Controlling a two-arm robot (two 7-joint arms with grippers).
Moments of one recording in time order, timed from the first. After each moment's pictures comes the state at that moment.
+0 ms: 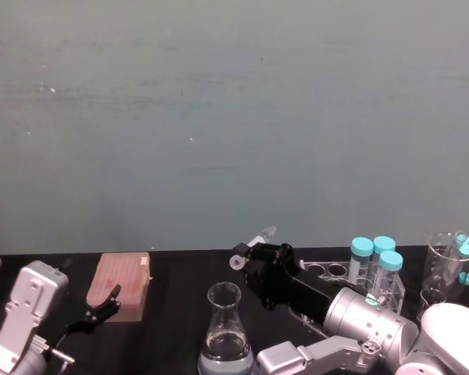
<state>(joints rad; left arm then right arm) -0.20 0.60 0.45 -1.41 -0.25 -0.12 0.03 0.56 0.37 -0.71 -1.22 -0.84 -0.44 -0.10</state>
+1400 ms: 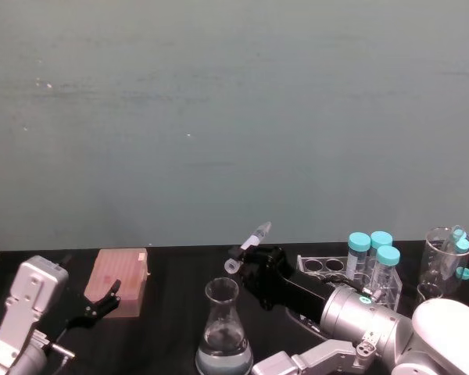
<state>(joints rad) -0.20 0.60 0.45 -1.41 -0.25 -0.12 0.03 0.59 0.39 -0.78 -1.22 -0.92 -0.42 -0.14</state>
